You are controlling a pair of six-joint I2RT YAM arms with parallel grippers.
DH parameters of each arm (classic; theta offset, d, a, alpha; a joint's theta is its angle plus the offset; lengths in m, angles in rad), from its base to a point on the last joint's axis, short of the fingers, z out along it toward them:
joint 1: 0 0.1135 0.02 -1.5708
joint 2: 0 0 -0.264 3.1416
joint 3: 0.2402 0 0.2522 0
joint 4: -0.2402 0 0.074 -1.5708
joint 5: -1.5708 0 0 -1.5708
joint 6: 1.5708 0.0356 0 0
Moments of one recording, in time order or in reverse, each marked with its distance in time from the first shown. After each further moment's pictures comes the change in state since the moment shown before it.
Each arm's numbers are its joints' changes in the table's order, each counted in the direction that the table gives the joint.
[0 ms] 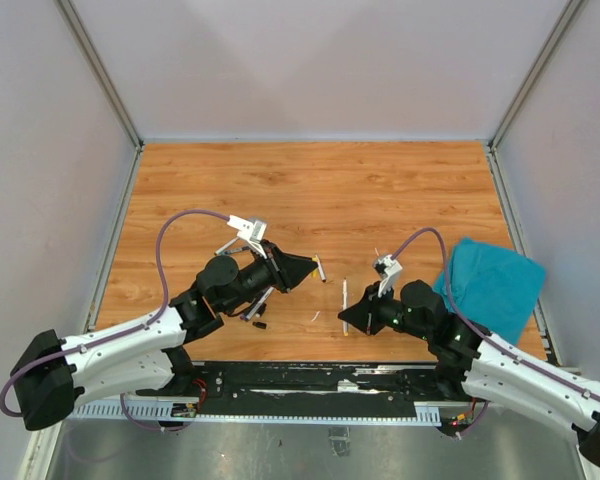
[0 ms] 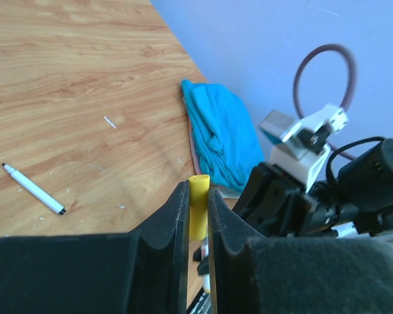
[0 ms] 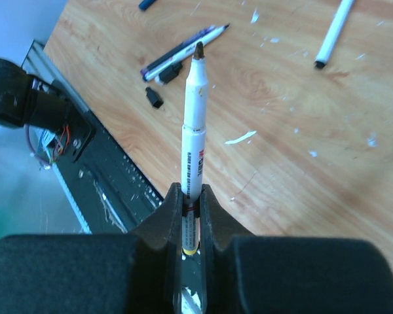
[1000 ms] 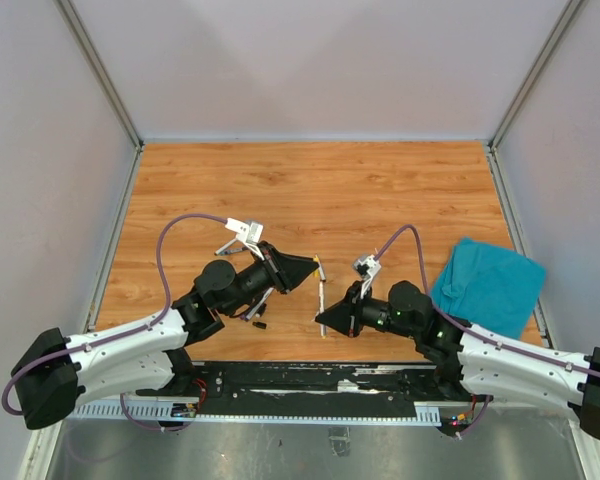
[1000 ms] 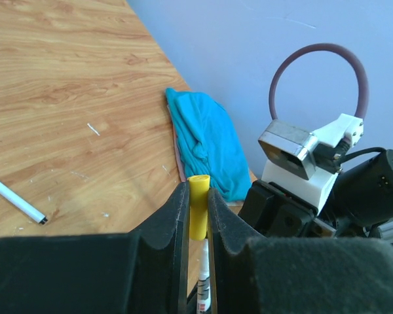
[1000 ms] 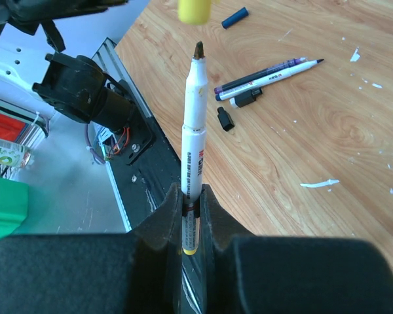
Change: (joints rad) left arm 0.000 0.000 -0.050 0.128 -0.010 -0.042; right arm 0.148 0.193 -0.005 0.342 0.037 0.036
